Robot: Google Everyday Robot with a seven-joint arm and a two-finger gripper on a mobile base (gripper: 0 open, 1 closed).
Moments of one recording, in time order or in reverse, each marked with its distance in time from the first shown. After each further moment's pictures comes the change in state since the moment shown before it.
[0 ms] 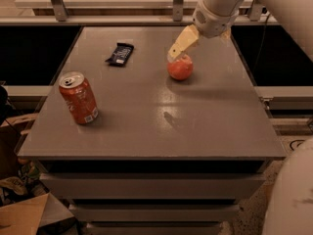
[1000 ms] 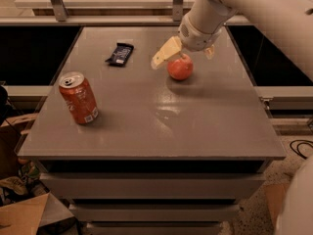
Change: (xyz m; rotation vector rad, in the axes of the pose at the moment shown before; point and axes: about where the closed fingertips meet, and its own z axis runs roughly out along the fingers) arm -0.010 0.040 0.038 -0.086 -0.050 0.121
